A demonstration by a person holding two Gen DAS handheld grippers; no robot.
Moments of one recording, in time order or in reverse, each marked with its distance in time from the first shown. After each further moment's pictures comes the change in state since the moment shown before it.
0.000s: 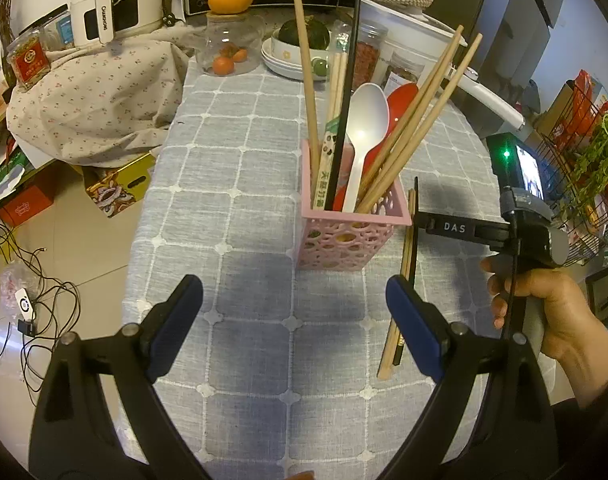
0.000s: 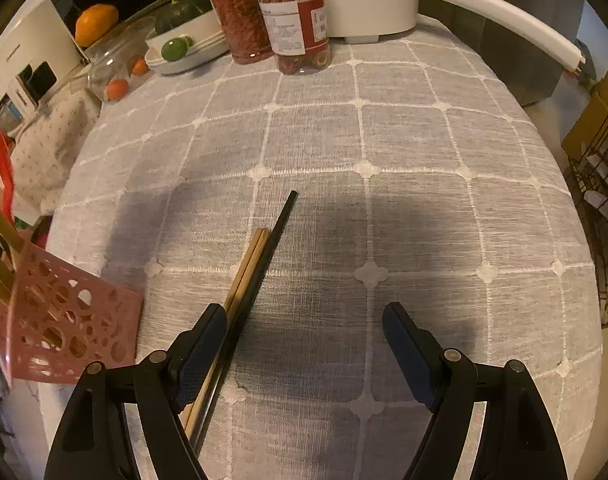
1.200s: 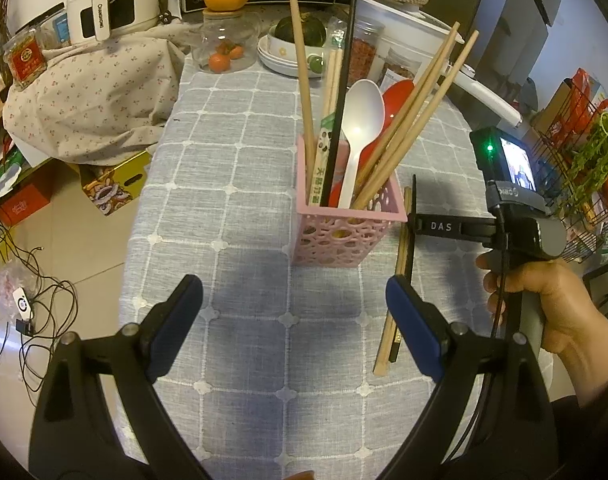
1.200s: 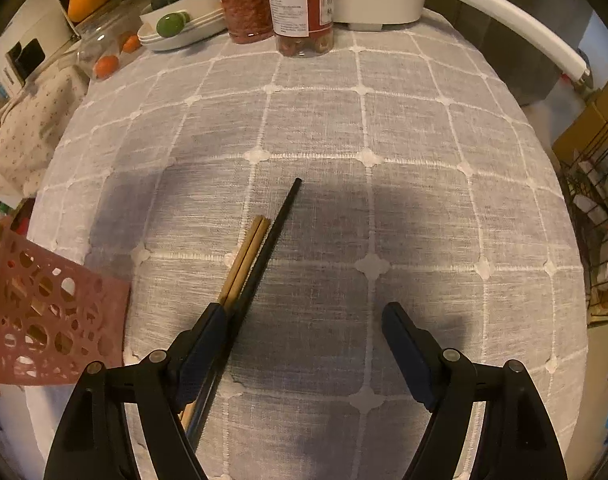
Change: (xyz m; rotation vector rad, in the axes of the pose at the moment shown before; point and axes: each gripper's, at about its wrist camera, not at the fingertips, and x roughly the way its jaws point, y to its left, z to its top) left arm -0.001 -0.003 -0.001 0.003 0.011 -0.010; right arm 0.006 0.014 0.006 -0.025 0.056 -0.064
